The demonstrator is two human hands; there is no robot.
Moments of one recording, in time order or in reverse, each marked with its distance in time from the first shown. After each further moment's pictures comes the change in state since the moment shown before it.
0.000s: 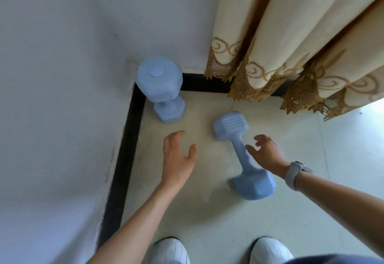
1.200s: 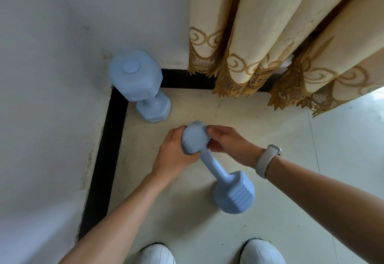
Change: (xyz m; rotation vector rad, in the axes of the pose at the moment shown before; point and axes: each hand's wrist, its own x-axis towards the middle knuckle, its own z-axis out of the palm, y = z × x) left_hand 0.032 -0.005 0.036 0.198 -0.014 0.272; right_hand 0.001 -0.056 0.005 0.806 -0.376 -0.086
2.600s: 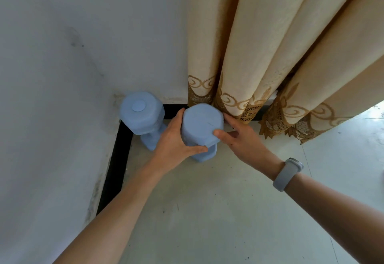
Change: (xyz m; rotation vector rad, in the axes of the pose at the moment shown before) left_hand 0.054 0.065 -0.067 -0.174 -0.184 0.142; right_hand -0.039 -0.075 -0.025 -0.312 0.205 -0.526
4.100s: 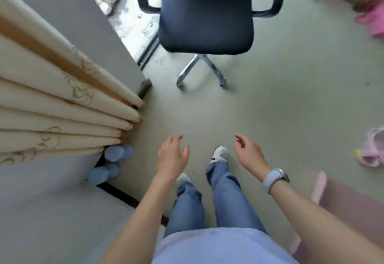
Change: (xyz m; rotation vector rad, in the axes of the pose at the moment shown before) left_hand -0.276 0.607 -0.044 0.684 -0.866 0.275; right_hand -0.542 -0.388 -0.243 0.233 0.874 1.117
